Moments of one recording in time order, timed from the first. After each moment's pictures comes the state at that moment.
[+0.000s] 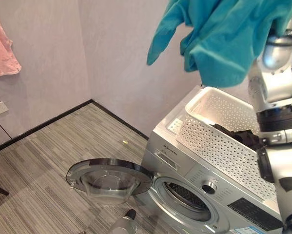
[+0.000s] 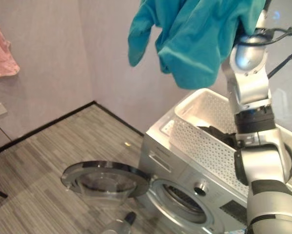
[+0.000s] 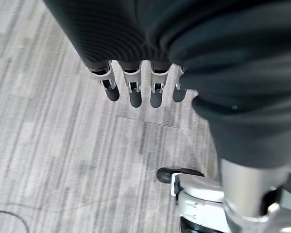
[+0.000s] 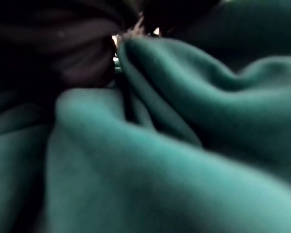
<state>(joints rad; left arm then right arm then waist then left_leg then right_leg) 0.01 0.31 -0.23 1.36 0.13 -0.03 0.06 -1.04 -0.58 0.16 0.18 0.42 -0.25 -0.34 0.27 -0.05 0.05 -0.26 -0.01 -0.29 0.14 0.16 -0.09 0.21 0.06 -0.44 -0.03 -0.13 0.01</state>
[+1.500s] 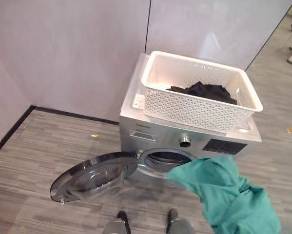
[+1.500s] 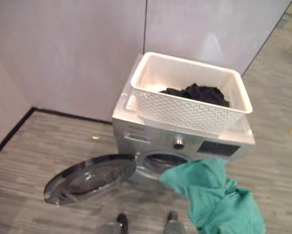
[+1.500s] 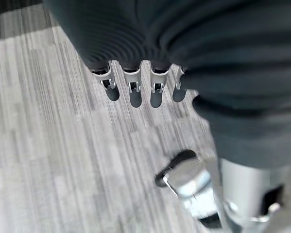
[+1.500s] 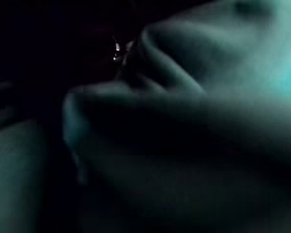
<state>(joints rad) 0.05 0.32 -0.10 1.33 0.24 -0.09 0.02 0.45 -0.33 0.02 0.19 1.16 -0.08 0.38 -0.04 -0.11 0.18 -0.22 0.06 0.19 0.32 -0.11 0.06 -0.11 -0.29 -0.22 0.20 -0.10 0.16</state>
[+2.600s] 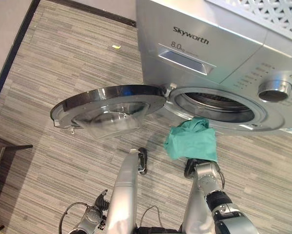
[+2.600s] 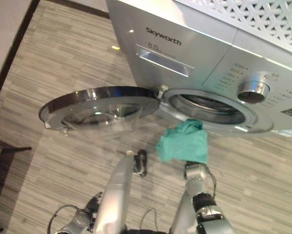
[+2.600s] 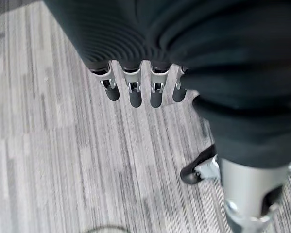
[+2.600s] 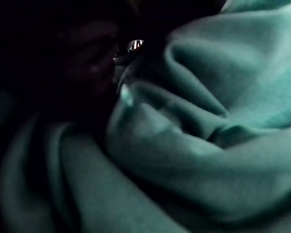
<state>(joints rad) -0.12 0.25 -0.37 1.11 0.01 -0.10 0.18 -0.38 -0.12 0.04 0.72 1.19 -0.36 -0.09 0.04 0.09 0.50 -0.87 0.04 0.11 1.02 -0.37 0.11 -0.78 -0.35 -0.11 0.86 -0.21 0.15</state>
